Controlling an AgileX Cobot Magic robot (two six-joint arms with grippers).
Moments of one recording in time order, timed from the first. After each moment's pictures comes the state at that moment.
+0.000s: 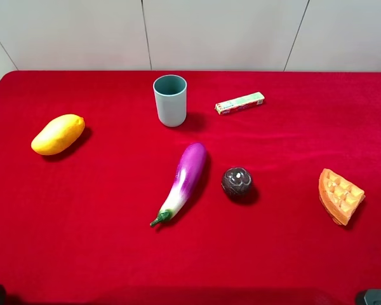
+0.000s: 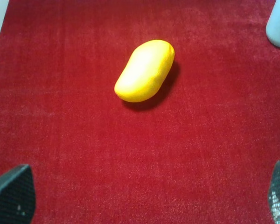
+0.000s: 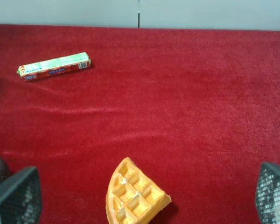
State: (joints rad) left arm 0.04 0.00 -0.49 -0.04 1.06 0.10; right arm 0.00 -0.01 -0.50 0.04 1.03 -0.03
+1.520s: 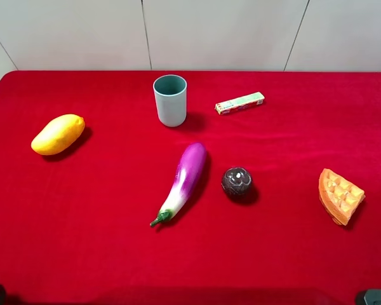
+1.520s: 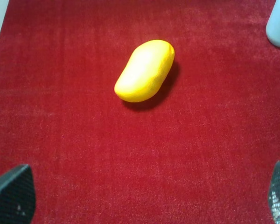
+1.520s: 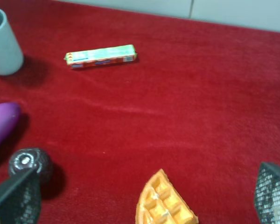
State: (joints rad) left arm 0.04 0.00 -0.49 -0.04 1.06 0.10; right arm 0.09 0.49 -0.76 0.14 1.00 -0.15
